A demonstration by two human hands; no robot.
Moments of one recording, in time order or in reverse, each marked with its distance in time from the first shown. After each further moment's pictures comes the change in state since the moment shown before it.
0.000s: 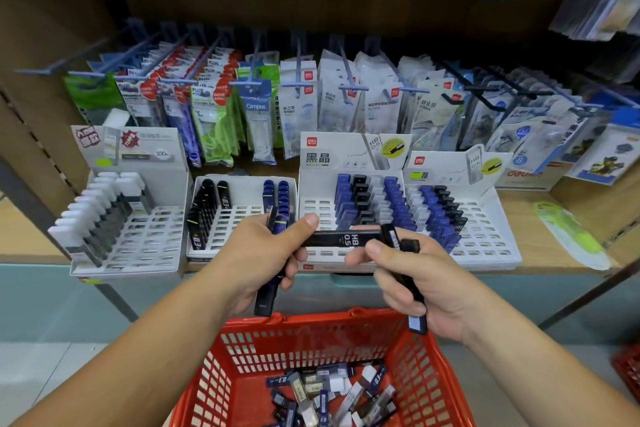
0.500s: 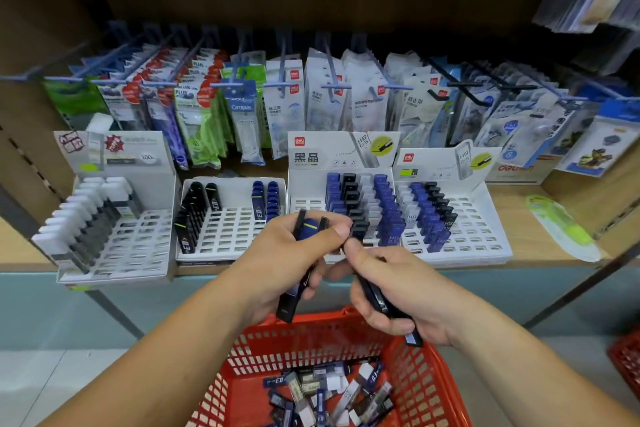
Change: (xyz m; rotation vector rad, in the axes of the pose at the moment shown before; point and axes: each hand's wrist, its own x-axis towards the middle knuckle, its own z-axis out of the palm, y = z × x) left_hand -0.006 0.002 0.035 -0.023 -0.204 0.045; right_hand 0.001 0.004 0.007 -0.136 -0.059 0.206
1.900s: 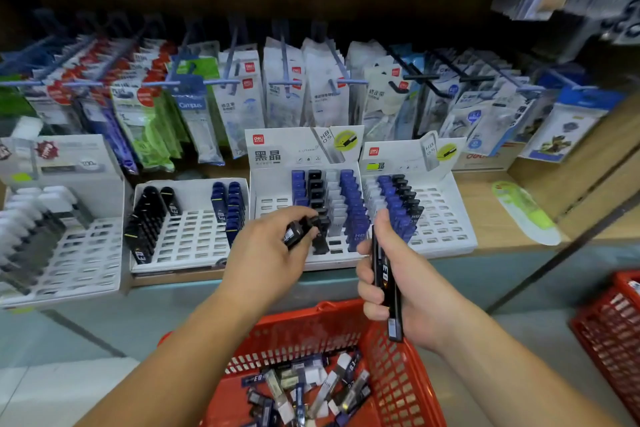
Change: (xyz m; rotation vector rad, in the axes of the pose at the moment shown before) left_hand 0.040 -0.030 0.015 0.800 0.330 0.512; right_hand -0.008 0.012 -0.035 0.489 0.330 0.080
